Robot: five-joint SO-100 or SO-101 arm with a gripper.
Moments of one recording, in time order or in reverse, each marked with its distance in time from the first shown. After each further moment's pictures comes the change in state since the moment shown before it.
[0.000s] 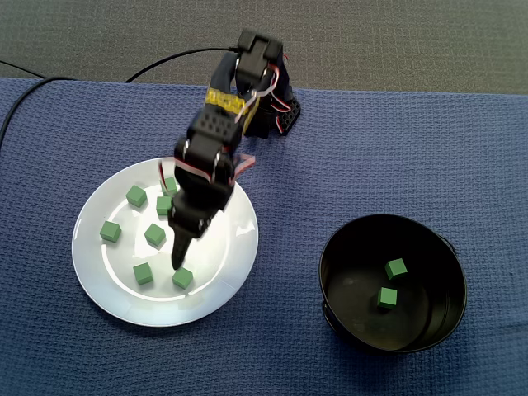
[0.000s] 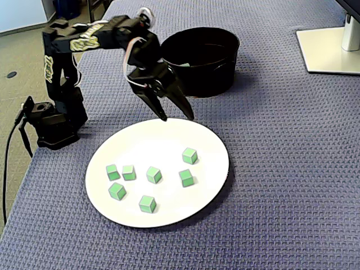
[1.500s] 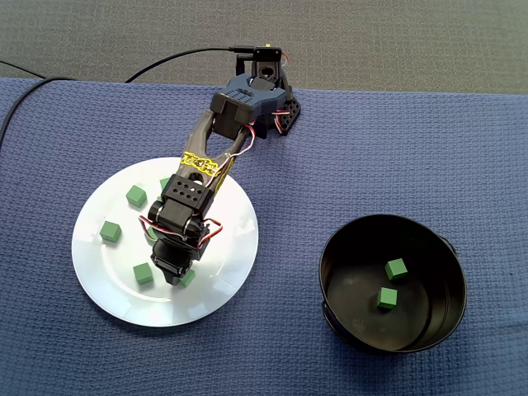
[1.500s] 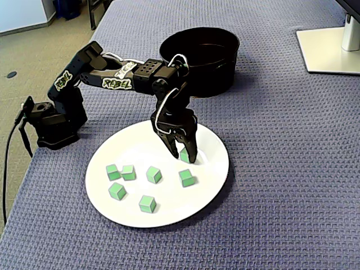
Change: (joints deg) arm 2.9 -31.6 -24.8 3.0 -3.8
